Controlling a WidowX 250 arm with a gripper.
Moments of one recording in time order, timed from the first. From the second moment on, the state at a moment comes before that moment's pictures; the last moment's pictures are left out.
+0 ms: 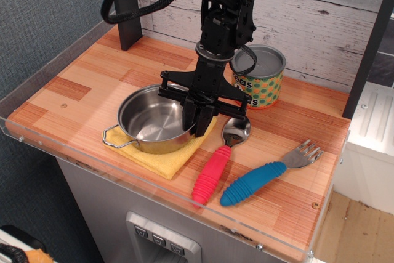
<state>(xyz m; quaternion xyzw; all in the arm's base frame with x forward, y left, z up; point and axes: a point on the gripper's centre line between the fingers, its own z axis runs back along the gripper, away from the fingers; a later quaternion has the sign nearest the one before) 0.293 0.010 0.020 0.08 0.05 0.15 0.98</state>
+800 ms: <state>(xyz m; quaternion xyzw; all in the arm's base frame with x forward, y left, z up) 0.292 0.018 0.071 0.09 0.00 0.15 0.98</state>
